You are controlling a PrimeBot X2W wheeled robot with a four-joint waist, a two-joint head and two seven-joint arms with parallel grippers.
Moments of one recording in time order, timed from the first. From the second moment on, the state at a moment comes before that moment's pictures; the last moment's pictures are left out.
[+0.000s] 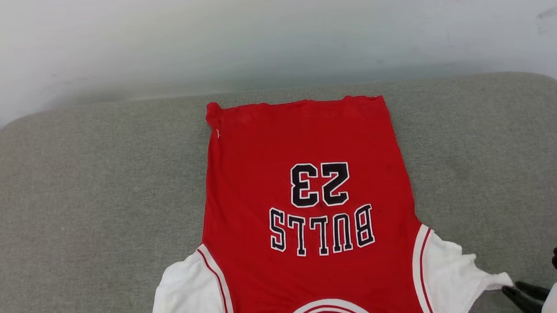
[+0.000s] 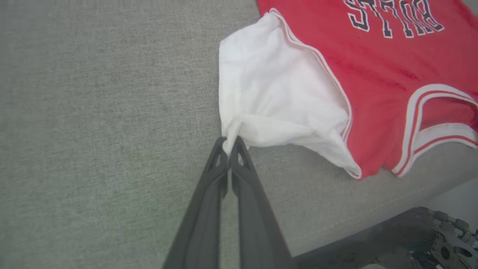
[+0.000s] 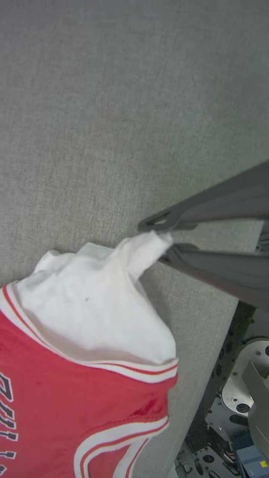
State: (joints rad) left arm 0.16 0.78 -0.56 0.01 -0.89 0.08 -0.07; right arm 0.05 -0.73 0.31 0.13 0.75 0.13 0.40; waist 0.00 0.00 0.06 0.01
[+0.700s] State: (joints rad) left arm 0.02 0.87 -0.60 -0.42 -0.81 0.08 0.12; right arm -0.54 -0.58 -0.03 0.04 0.62 0.13 1.02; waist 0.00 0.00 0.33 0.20
